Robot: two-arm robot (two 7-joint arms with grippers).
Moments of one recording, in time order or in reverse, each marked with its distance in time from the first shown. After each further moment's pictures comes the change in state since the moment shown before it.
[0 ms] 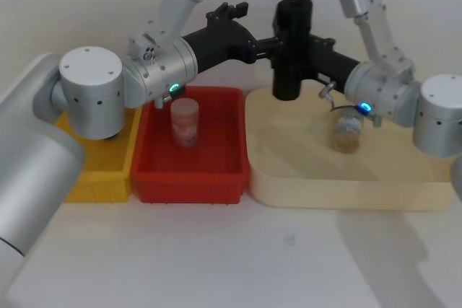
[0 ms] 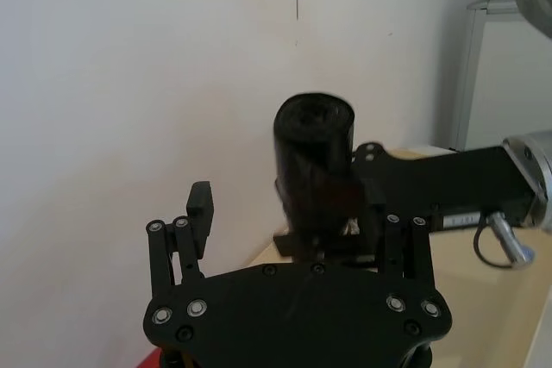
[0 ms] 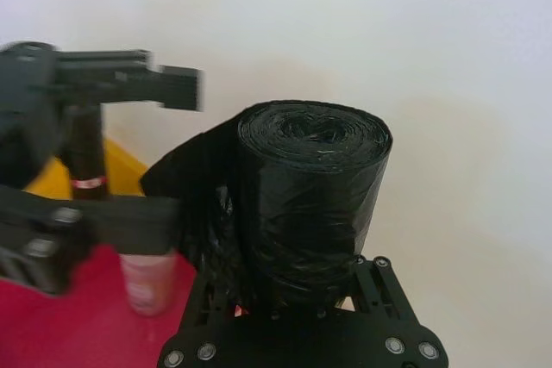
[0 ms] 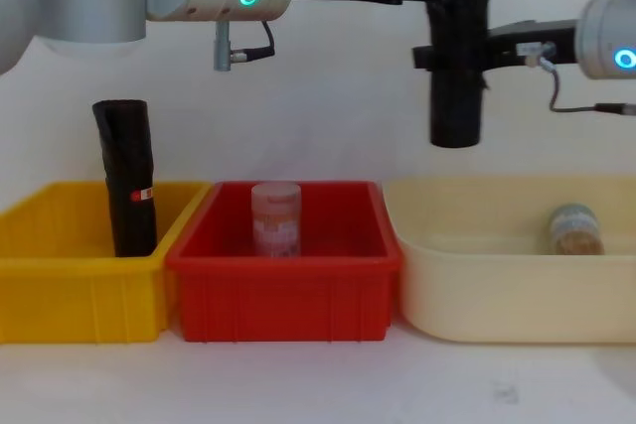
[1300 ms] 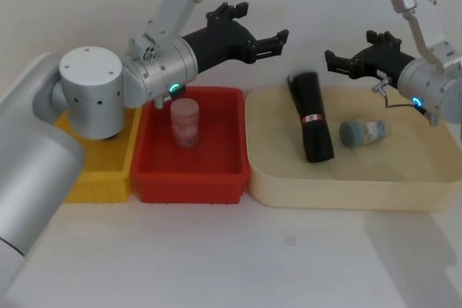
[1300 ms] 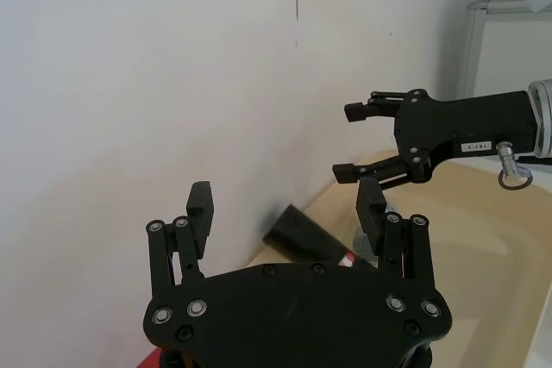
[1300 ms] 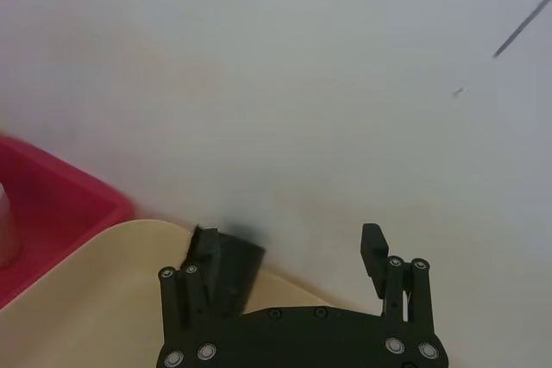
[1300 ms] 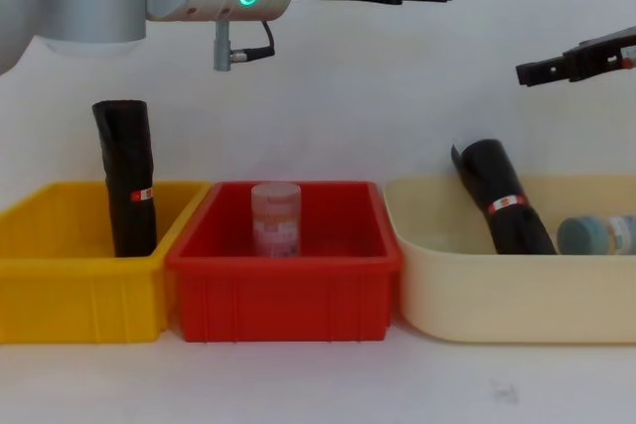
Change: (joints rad) left arm 0.000 0.000 0.000 0.000 0.000 0.000 0.000; right arm -0.025 0.088 0.065 -0.062 -0.075 0.164 -0.159
